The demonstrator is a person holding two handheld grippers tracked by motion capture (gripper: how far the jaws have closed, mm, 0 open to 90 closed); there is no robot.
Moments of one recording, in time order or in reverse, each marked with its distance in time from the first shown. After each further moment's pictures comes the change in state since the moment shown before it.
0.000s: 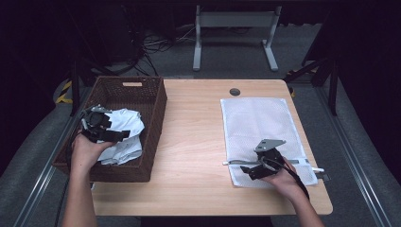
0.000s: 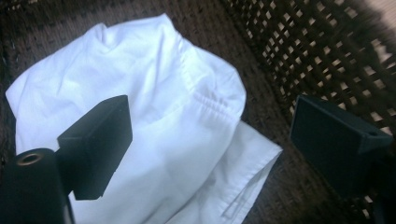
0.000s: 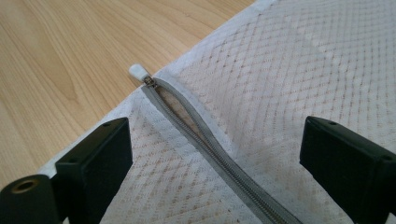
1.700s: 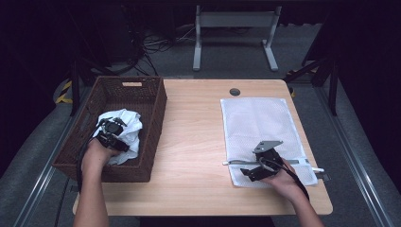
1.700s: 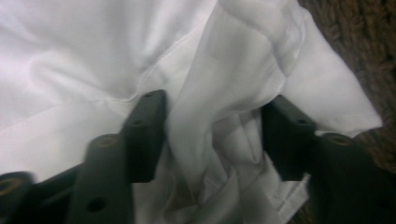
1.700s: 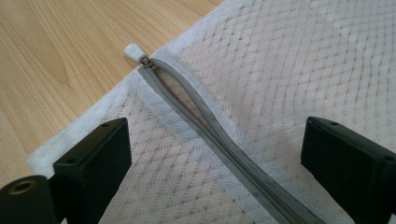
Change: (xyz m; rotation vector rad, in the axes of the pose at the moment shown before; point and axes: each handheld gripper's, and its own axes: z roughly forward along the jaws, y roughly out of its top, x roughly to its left) left arm 0.000 -0.013 0.062 0.382 0.124 0.010; right arm 0.000 -0.004 0.007 0.054 0.008 0.009
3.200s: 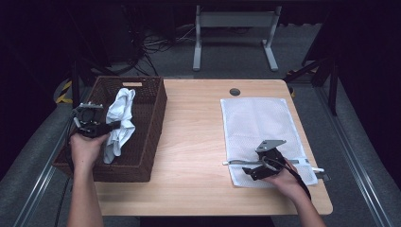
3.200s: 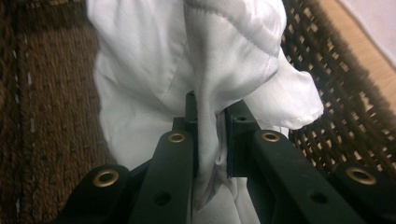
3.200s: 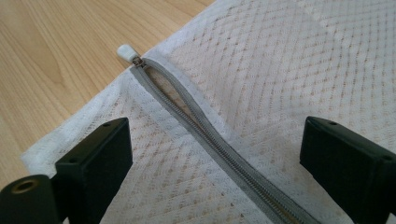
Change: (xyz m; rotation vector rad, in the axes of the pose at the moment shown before) left arm 0.020 -0.014 -0.077 -0.499 -0.190 -0.165; right arm -0.006 -0.003 -0.004 -0.012 -0.001 0.015
